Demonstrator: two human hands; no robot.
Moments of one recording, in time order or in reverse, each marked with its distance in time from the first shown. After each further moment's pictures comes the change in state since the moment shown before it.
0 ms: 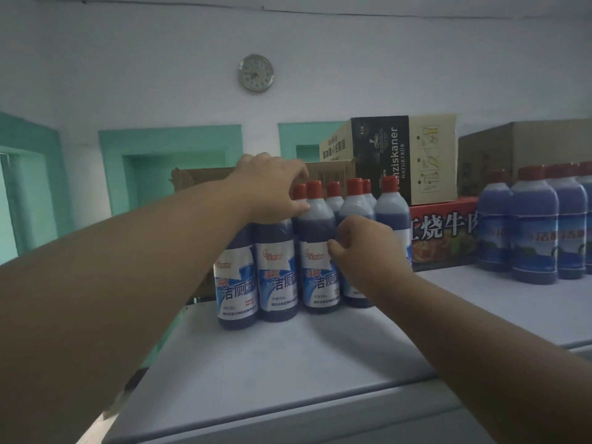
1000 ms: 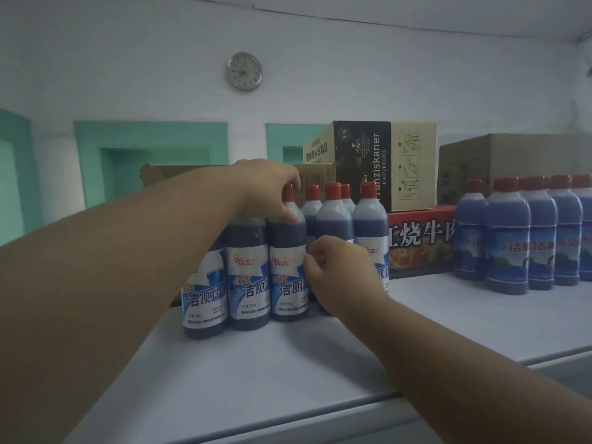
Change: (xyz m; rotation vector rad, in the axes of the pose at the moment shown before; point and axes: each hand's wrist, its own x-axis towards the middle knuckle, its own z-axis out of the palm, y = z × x) left_hand 0.026 0.017 0.003 -0.142 -0.191 0.009; right_hand -0.007 0.014 0.013 0.078 -0.042 -0.024
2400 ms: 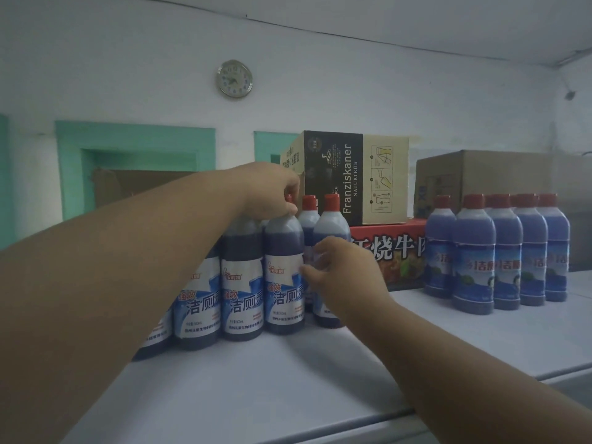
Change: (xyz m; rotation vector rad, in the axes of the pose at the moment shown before) left_hand 0.054 0.044 0.009 0.010 0.100 0.024; right_hand 0.019 0.055 -0.043 0.013 0.002 0.027
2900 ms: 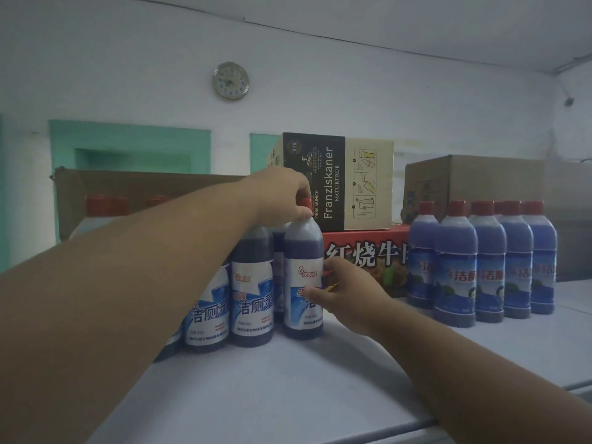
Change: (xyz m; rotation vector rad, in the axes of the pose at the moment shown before) left_hand 0.030 0.051 0.015 -0.143 0.072 0.002; right_hand 0.020 0.070 -0.018 0.214 -0.301 0.102
